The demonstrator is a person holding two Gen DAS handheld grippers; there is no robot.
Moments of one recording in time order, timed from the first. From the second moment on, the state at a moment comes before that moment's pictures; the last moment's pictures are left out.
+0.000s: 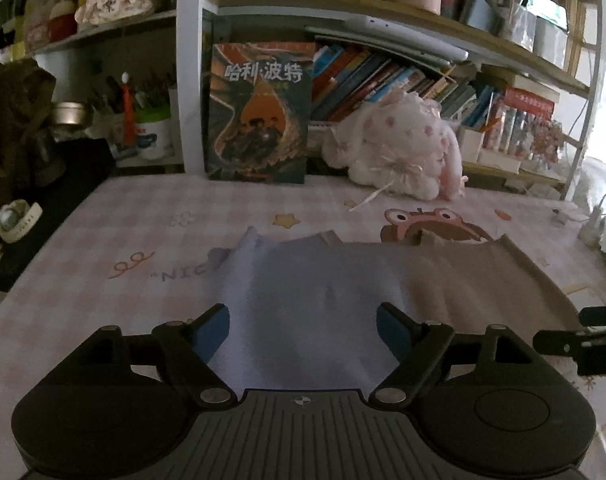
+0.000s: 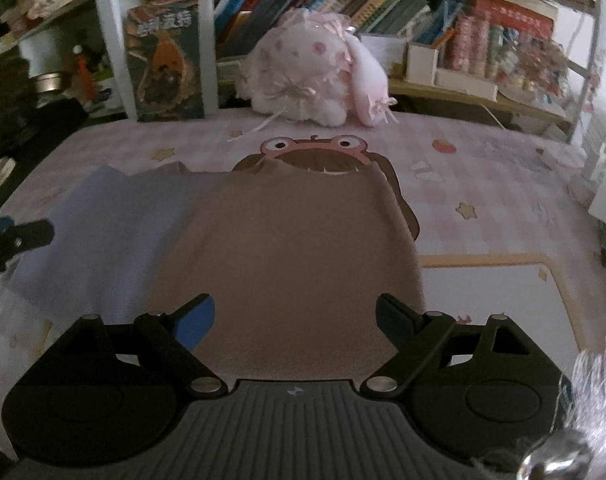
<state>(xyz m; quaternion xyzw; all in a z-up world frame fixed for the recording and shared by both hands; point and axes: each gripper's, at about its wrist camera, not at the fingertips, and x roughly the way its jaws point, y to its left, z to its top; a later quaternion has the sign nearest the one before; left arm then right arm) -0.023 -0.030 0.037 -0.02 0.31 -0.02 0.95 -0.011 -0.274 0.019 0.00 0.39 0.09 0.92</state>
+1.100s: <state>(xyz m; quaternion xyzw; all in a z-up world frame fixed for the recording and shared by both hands) -0.066 -0.166 0.050 -0.09 0.36 0.16 0.91 -0.008 -0.411 0.016 -0.07 0.37 0.28 0.88</state>
